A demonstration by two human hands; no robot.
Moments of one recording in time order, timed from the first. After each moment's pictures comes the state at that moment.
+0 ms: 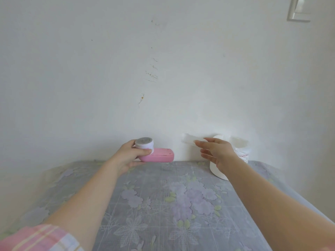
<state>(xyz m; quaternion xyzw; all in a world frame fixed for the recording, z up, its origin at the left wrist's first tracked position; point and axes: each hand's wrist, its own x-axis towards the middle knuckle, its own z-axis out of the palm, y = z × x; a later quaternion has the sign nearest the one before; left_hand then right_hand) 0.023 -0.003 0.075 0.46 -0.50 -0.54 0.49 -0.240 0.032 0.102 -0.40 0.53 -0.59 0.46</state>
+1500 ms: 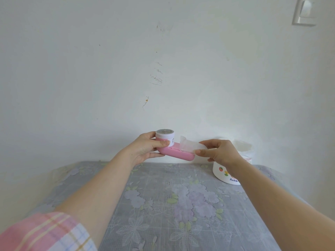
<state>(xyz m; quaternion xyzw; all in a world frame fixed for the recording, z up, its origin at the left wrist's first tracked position) -0.010 0.002 0.109 0.40 -0.54 -0.58 0.46 -0.251 0.040 0.108 -0.59 0.54 -0.48 0.36</state>
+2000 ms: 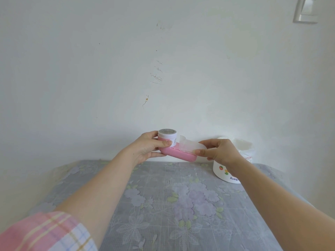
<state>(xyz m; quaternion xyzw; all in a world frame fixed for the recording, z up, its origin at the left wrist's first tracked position) -0.014 0.006 0.108 0.41 -0.56 -0.57 0.45 -0.249 0.043 0.108 -0.60 0.55 -0.46 0.36</state>
